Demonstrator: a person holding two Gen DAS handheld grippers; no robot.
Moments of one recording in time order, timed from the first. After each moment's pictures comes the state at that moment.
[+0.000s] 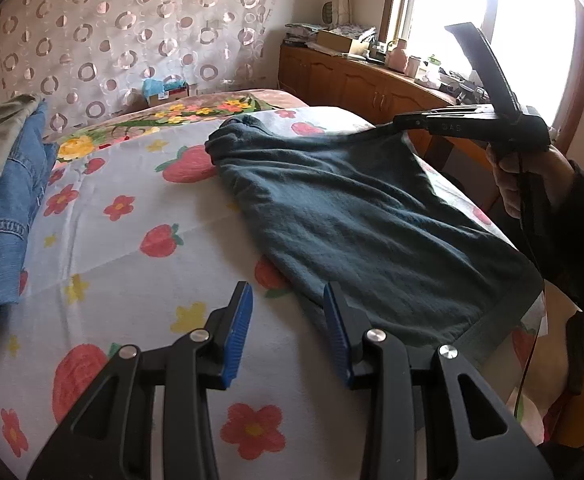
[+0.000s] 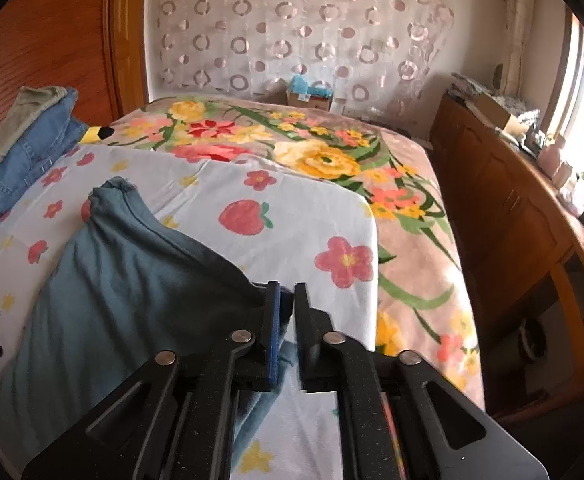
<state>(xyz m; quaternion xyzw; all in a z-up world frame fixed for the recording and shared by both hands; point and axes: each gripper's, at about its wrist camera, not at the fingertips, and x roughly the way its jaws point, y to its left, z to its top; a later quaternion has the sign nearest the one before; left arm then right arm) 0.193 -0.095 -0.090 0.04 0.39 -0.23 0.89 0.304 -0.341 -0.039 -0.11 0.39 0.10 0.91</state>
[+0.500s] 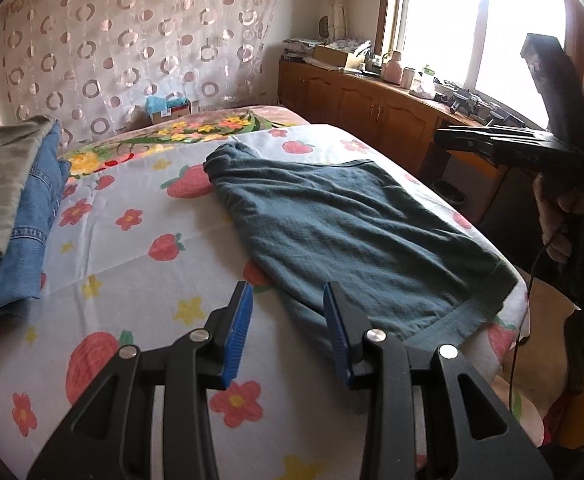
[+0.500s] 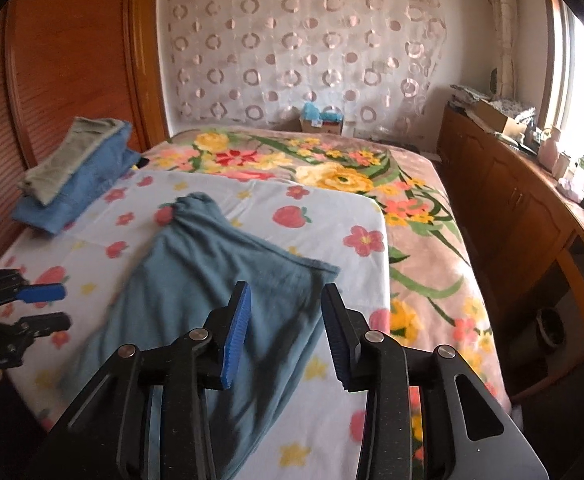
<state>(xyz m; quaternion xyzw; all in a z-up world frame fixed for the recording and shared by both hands) 0.157 -0.097 -0.067 0.04 0.36 -0.23 0.90 0.198 -0.340 0.007 -0.06 0.34 0.13 0.93</state>
